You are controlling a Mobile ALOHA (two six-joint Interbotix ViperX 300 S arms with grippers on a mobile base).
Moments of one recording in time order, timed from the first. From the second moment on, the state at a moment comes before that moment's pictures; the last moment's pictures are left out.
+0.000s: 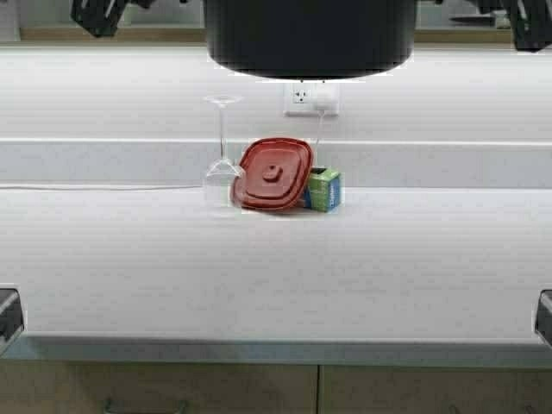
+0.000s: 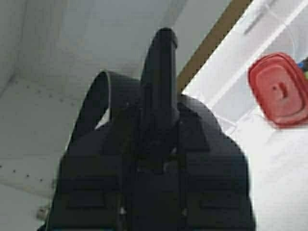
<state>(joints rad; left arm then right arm) -0.51 -0.32 0.92 -0.26 -0.67 -0.72 0.26 -0.57 1.13 -0.14 -0.58 1.21</state>
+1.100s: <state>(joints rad) -0.51 -0.35 0.69 -0.32 -0.48 -0.64 0.26 -0.49 0.79 -0.14 -0.27 1.21</state>
